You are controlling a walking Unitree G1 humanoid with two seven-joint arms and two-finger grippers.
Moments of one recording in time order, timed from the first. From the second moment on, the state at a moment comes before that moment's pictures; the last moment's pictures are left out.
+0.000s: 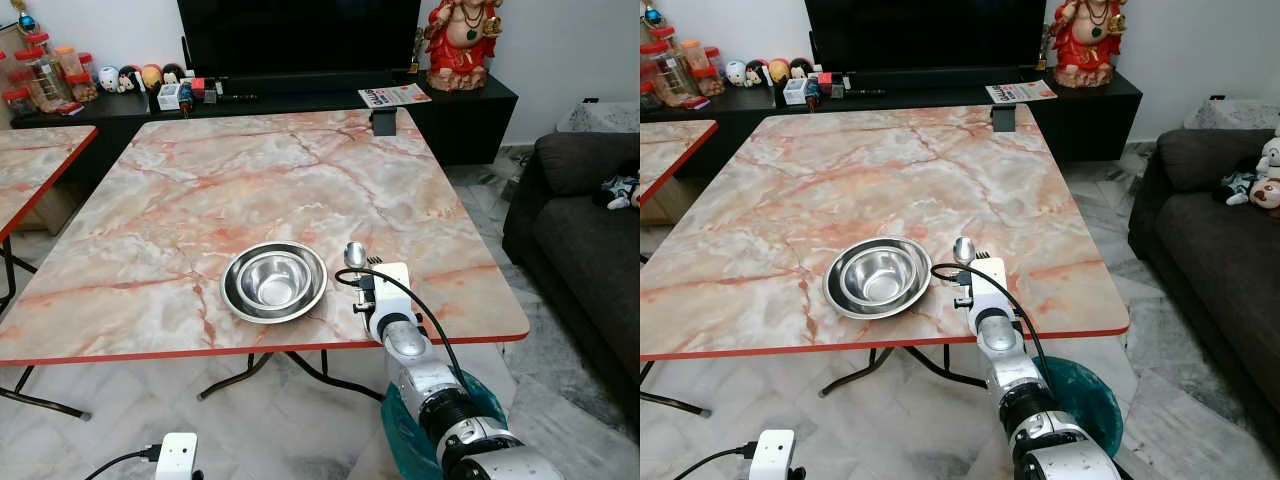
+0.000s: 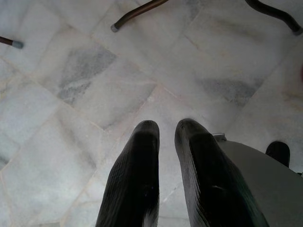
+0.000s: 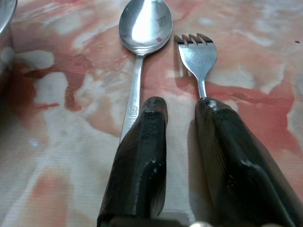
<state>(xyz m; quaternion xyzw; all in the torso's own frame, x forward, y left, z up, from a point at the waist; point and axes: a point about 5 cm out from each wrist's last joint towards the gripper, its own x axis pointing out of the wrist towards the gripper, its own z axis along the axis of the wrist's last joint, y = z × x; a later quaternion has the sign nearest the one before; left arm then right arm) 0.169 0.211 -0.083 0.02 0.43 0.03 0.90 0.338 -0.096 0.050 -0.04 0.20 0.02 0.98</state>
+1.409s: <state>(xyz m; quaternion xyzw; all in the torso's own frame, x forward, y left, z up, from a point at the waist) 0.164 0.210 -0.086 0.03 0.43 0.02 0.90 0.359 -0.098 0.073 0.01 0.18 0.00 0.98</state>
